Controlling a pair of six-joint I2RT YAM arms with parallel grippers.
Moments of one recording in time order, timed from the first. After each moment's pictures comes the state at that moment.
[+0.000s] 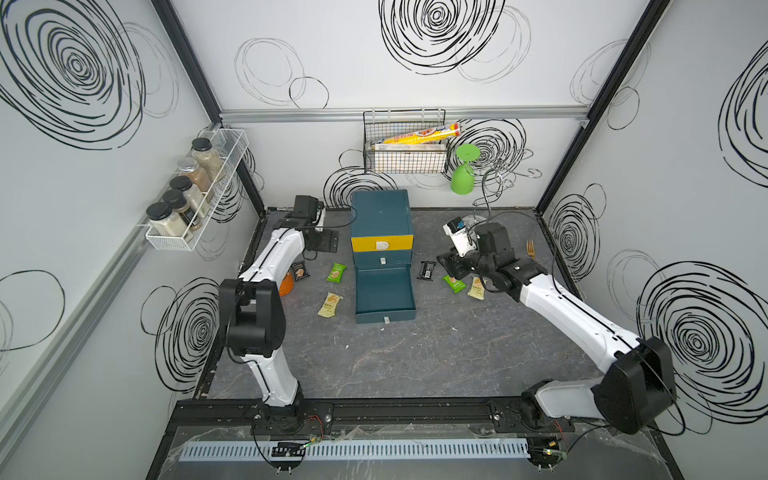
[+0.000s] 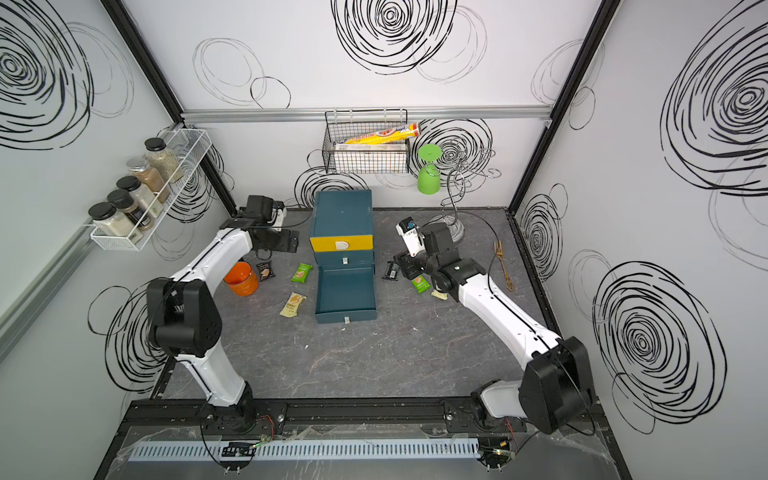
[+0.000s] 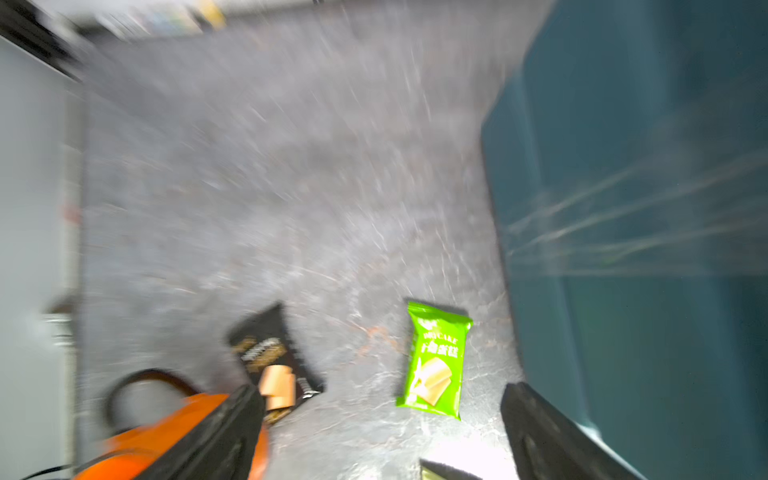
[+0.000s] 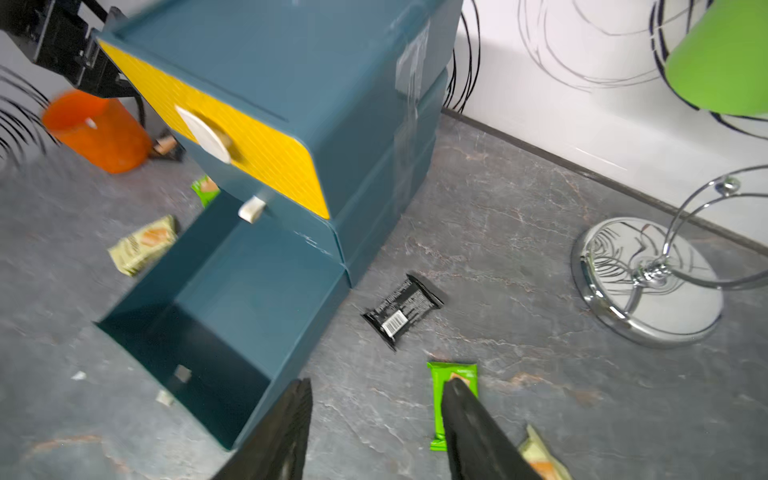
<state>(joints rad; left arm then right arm) -0.02 1.77 1.55 -0.69 -0.01 0.04 0.49 1.30 1.05 -0.32 -0.17 0.03</state>
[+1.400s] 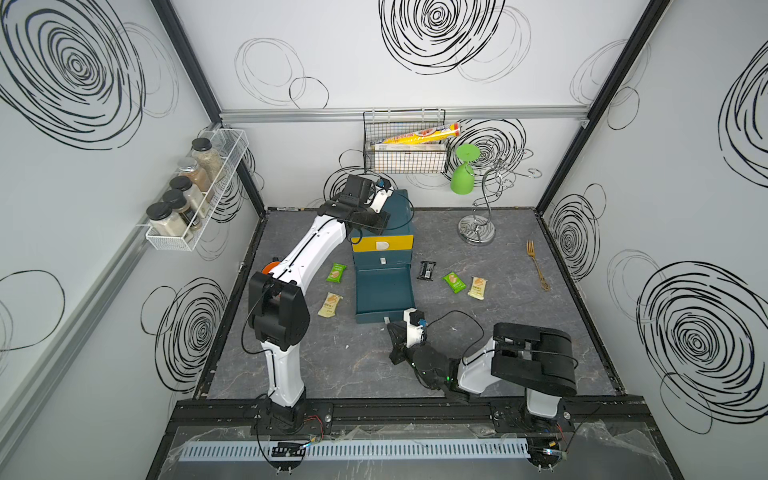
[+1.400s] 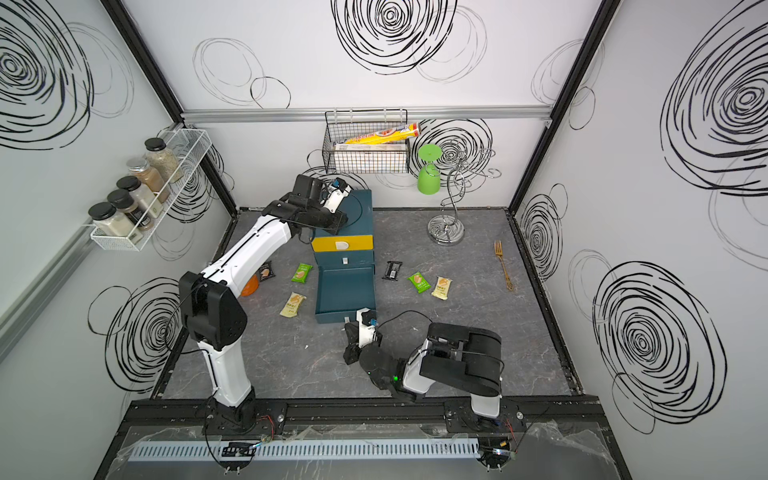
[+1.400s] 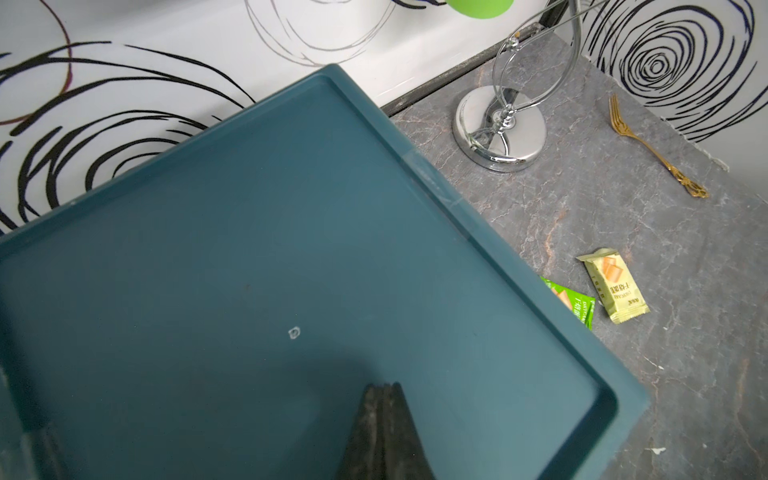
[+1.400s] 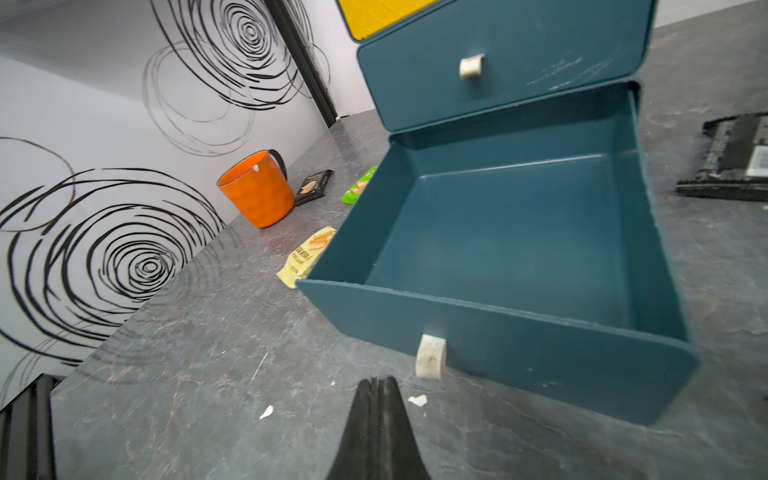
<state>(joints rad) -0.34 1.94 1.86 -0.67 0.25 0.13 1.31 1.86 0.47 1.14 0.64 0.62</state>
